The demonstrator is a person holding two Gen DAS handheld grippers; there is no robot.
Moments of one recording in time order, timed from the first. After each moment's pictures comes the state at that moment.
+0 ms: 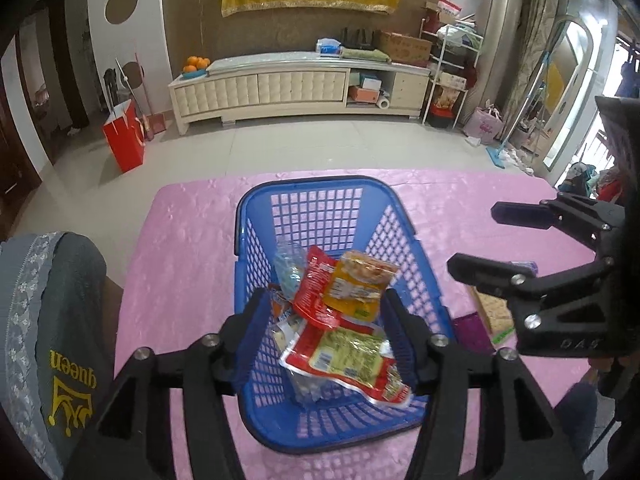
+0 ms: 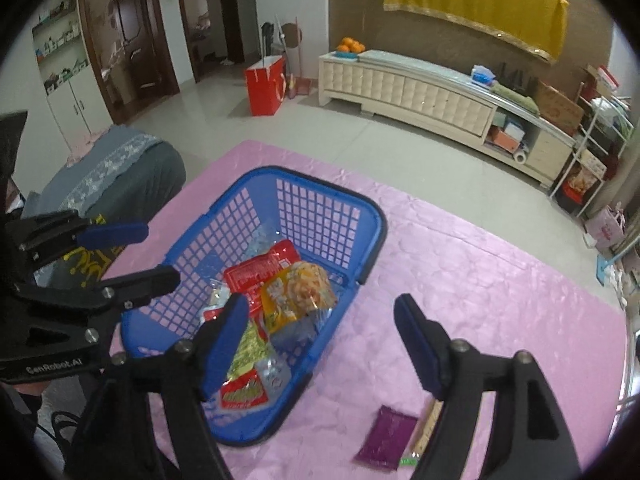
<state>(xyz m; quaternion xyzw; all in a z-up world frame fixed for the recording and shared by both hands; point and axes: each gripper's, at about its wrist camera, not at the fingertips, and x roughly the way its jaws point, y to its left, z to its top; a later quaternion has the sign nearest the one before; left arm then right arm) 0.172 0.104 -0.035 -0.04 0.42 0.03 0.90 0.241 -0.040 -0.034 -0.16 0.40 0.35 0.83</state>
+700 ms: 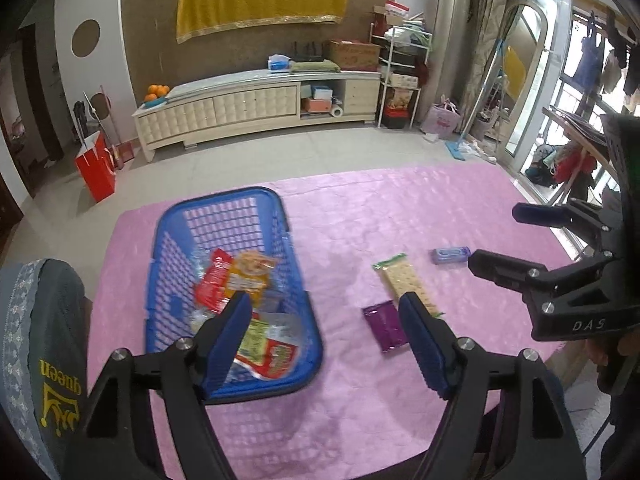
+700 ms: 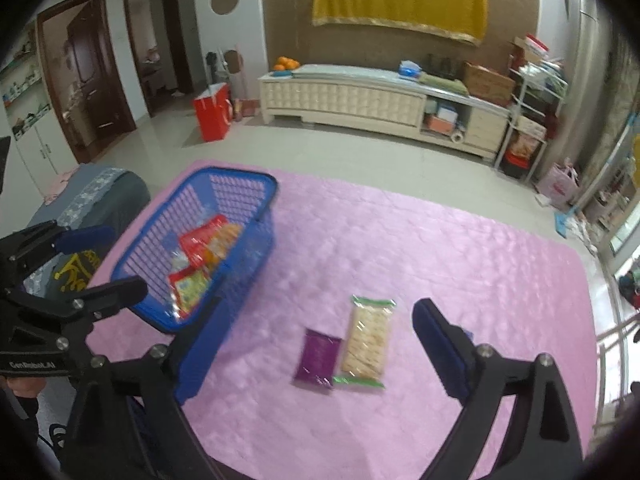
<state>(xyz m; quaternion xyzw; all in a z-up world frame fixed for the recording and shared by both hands) 0.150 -0.010 -0.016 -0.01 0.41 -0.03 0.91 0.205 -0.172 -0.017 -0.11 0.39 0.26 0.87</state>
